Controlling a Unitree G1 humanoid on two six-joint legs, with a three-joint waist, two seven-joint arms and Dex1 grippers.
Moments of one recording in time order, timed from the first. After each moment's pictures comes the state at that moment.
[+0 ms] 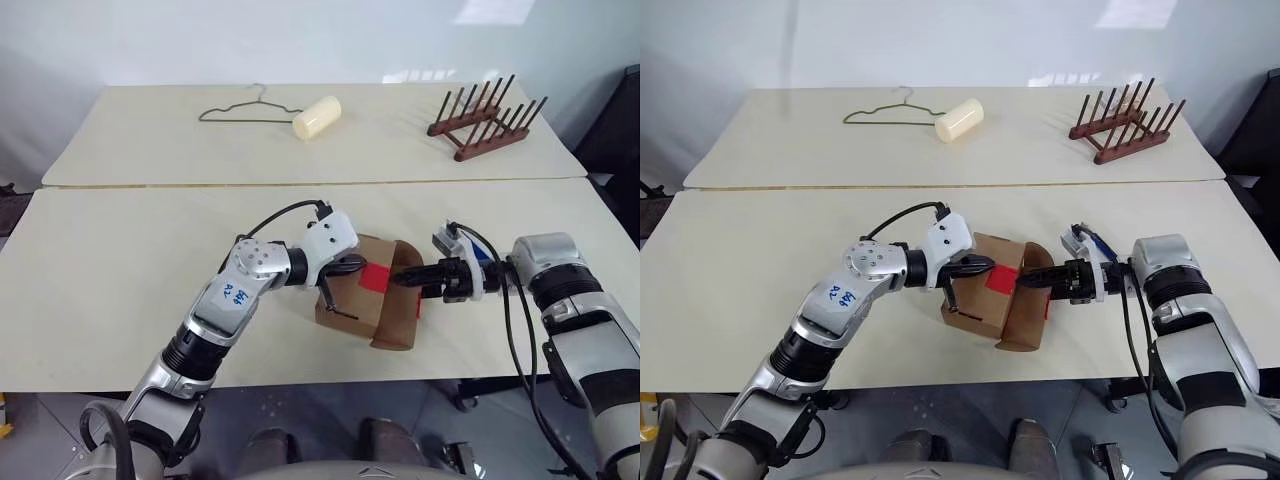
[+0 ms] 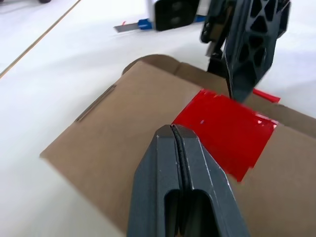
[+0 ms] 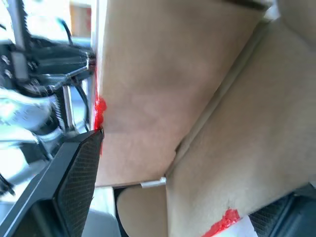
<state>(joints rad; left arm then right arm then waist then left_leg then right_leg) -0.65 0.33 -0.34 -0.18 -0.09 0.71 -0.71 -0.97 -0.67 0.31 0.95 0.52 1.23 1.50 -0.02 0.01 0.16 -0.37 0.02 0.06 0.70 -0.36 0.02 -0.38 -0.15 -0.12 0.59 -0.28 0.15</state>
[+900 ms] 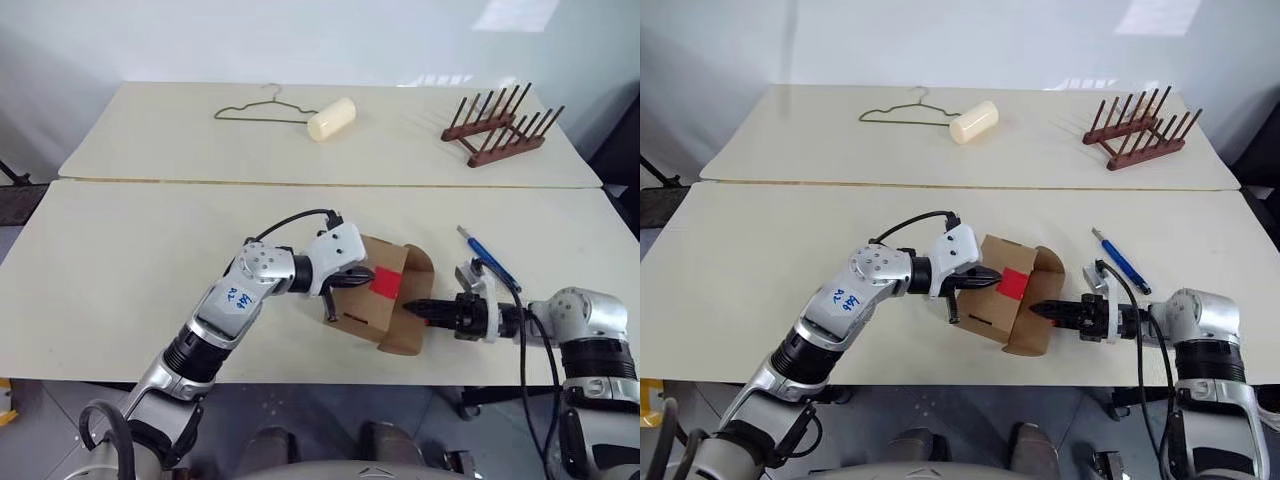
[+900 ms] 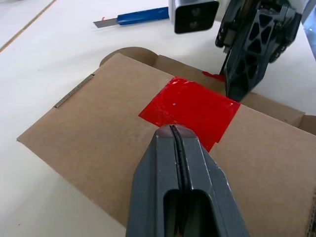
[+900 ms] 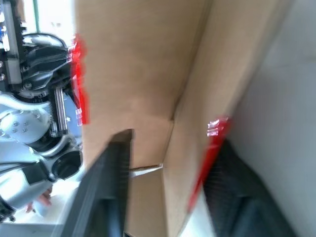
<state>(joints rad) -0.66 0.35 -0.39 -0.16 -0.11 0.67 -0.80 -0.51 -0.61 -0.16 0.34 0.67 1.51 1.10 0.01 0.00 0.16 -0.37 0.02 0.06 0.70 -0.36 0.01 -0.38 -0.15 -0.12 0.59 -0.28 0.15</state>
